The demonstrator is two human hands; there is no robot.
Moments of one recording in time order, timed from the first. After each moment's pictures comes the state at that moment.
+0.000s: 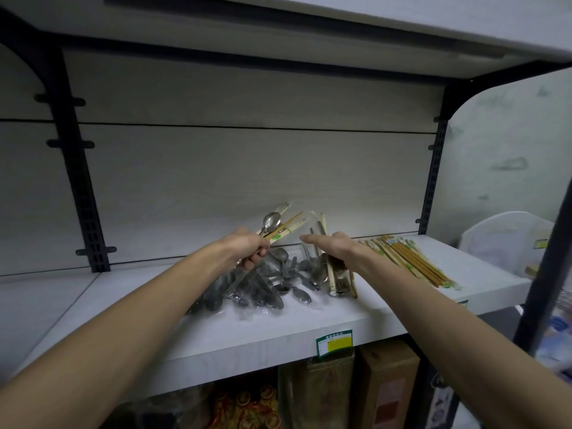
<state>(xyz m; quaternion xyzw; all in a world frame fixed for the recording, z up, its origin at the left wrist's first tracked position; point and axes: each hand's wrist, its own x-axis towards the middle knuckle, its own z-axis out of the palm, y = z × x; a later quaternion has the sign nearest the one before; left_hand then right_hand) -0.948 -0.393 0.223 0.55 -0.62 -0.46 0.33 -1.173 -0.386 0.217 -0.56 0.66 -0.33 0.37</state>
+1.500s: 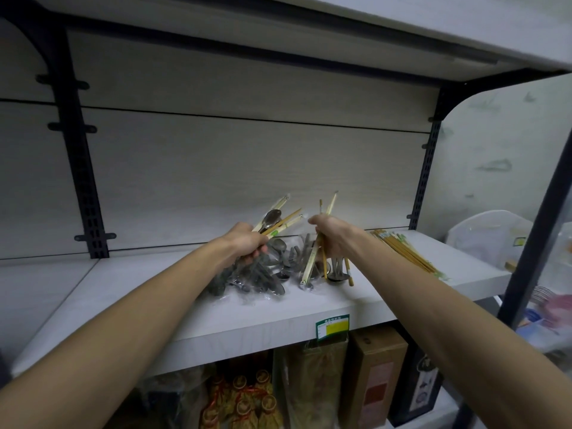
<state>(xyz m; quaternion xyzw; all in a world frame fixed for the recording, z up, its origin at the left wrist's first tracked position) -0.943 -0.374 0.217 0.55 -0.65 -0.41 0.33 -1.149 -0.381 0.236 -0.46 0.62 -0.37 0.52</state>
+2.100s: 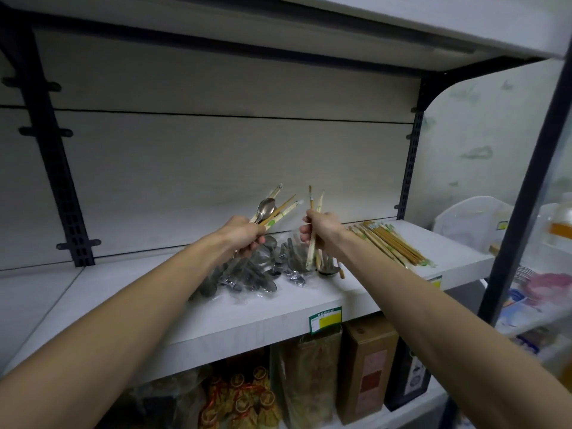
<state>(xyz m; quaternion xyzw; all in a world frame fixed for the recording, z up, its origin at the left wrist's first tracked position) -0.957 -0.375 0.228 0.53 -0.64 -0.44 0.34 -1.155 -0.375 0.219 -0.42 0.55 -0.55 0.47</state>
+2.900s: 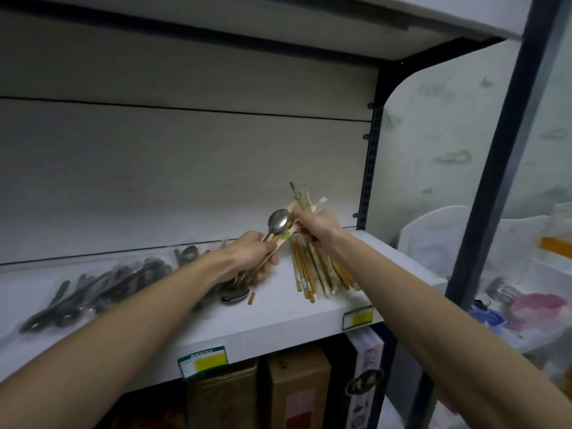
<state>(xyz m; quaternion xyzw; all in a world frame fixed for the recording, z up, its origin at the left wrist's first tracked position) -1.150 -0.395 0.205 0.52 -0.67 -0.45 0.28 -1.327 -0.424 0.224 -0.49 0.62 -0.49 0.37</state>
